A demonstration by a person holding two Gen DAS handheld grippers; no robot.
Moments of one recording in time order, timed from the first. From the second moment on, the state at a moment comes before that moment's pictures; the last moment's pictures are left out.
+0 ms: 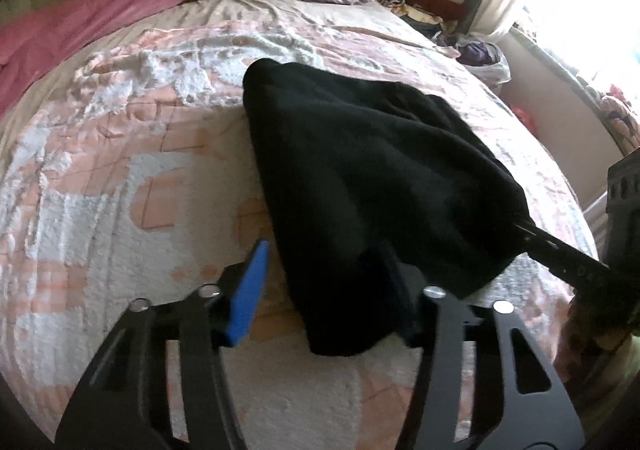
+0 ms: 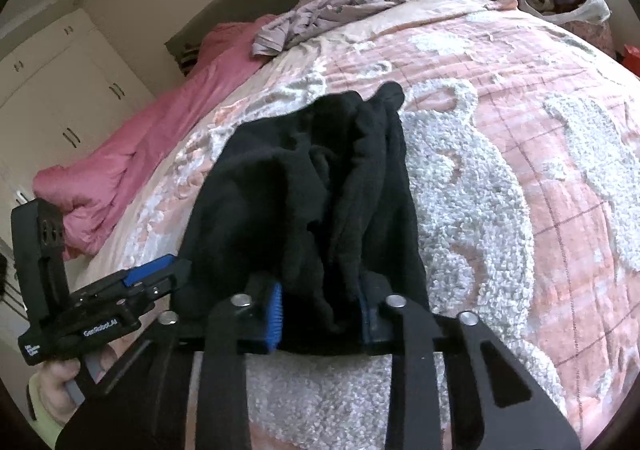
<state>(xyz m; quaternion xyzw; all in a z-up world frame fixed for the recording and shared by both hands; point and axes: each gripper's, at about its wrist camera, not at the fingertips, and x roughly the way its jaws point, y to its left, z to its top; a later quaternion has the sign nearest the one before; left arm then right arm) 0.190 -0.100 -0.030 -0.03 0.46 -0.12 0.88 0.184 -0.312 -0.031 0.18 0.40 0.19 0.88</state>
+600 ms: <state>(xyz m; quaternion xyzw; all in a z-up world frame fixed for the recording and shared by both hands) 0.188 -0.104 -0.041 -0.03 0.47 -0.12 0.88 0.174 -0.319 -0.039 0.16 0.41 0.12 0.89</state>
